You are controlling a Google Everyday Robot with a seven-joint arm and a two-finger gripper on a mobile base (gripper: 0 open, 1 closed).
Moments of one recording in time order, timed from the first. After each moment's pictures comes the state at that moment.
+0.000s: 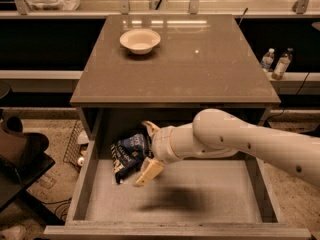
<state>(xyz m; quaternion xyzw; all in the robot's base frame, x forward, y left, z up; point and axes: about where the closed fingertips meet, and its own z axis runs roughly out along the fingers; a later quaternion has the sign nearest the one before) 0.495 0.060 0.686 -0.63 0.63 0.22 0.39</state>
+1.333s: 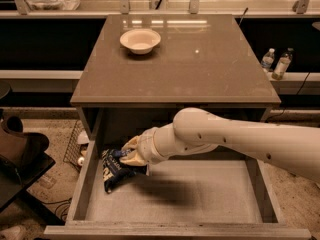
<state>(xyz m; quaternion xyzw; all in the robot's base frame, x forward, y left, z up) 0.498 0.100 0.661 -0.66 0.62 0.23 0.36</state>
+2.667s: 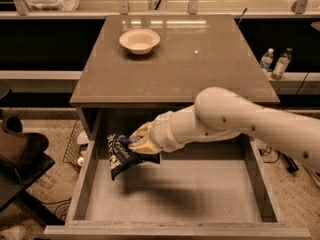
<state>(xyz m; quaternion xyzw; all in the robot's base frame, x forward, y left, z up) 0.493 0.067 0.730 -0.64 0.62 0.25 0.37</state>
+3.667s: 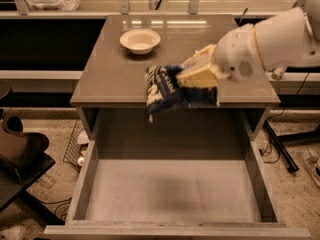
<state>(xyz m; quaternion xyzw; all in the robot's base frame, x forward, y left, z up) 0.503 -0.057 0.948 -0.56 0.68 0.24 0.40</state>
